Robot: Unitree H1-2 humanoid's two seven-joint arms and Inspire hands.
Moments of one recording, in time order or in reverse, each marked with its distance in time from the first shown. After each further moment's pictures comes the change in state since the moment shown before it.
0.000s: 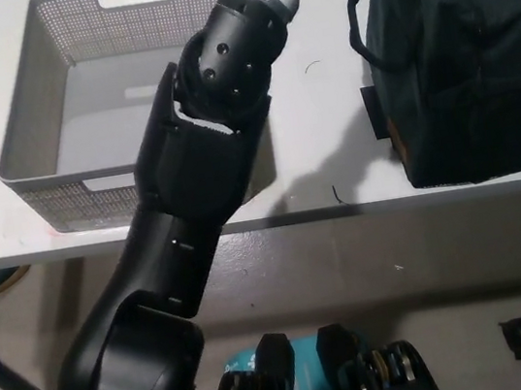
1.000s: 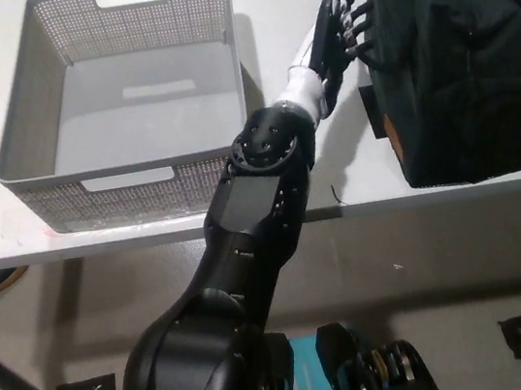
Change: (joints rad) left_arm -0.016 -0.148 0.319 0.672 -0.276 -0.026 0.054; right_arm -0.194 0.090 -0.103 0.585 0.188 -0.113 0.144
